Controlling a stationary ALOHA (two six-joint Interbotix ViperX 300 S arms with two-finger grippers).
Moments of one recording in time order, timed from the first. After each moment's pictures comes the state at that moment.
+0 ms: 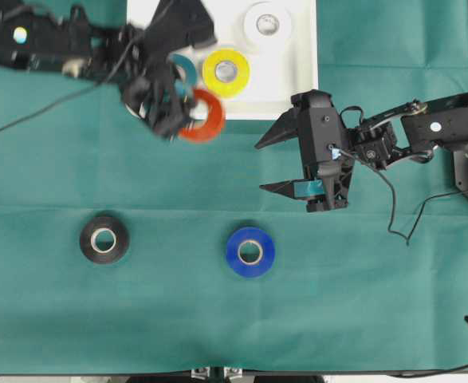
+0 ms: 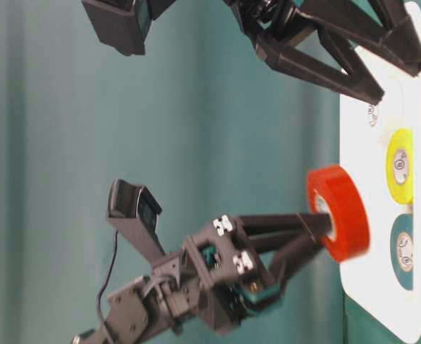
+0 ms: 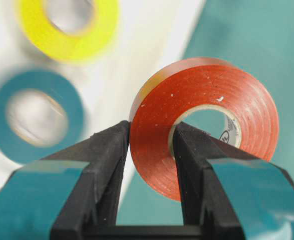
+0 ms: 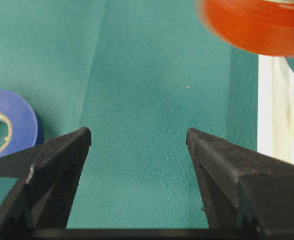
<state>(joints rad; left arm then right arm) 0.20 0.00 0.44 -0.02 0.53 -0.29 0.03 -0.13 0.85 -0.64 -0.13 0.72</state>
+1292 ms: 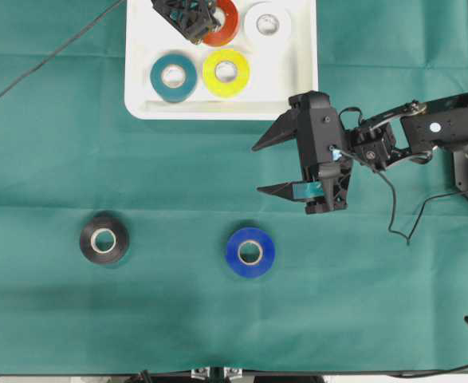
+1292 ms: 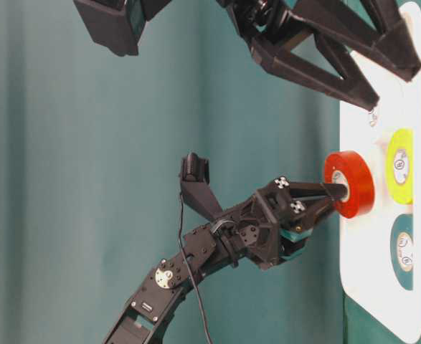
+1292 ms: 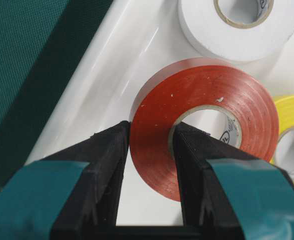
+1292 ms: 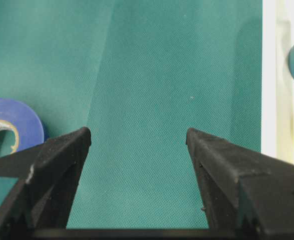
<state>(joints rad) 0.48 0.28 0.24 -0.02 0.47 0.02 0.03 -0.13 0.85 -0.64 -0.15 0.72</state>
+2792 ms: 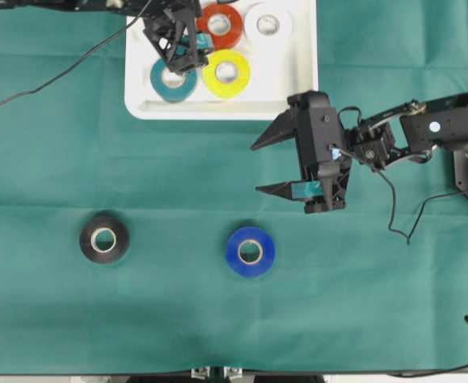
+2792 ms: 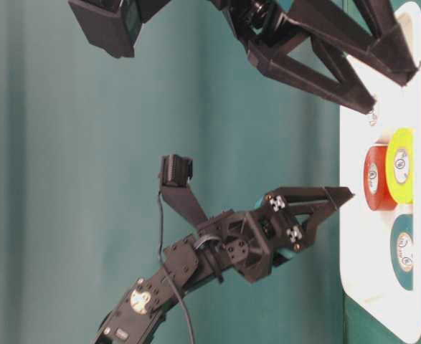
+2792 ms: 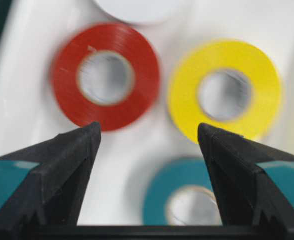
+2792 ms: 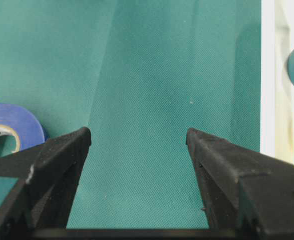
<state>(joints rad) 0.36 0.16 0.35 -0.02 0.46 0.12 0.03 -0.13 0.84 -0.64 -0.15 0.72</state>
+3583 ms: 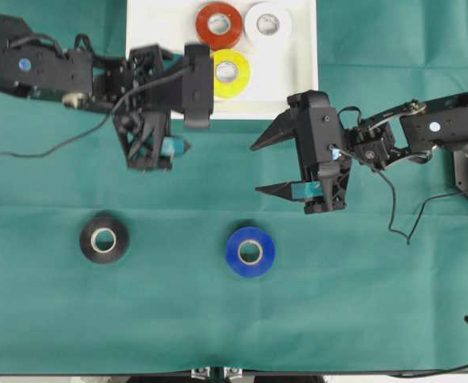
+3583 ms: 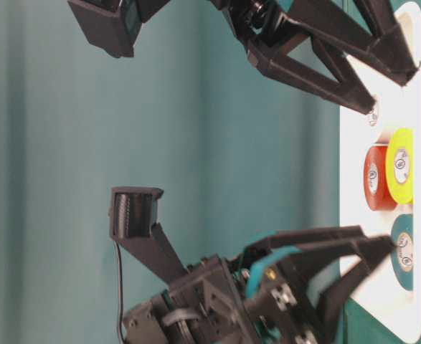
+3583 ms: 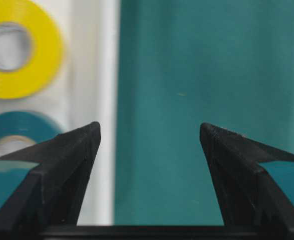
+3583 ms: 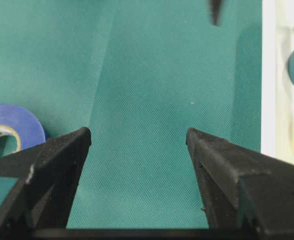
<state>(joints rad) 0.06 0.00 0.51 -0.02 0.47 0.10 0.03 -0.13 0.84 -0.64 -0.15 0.72</state>
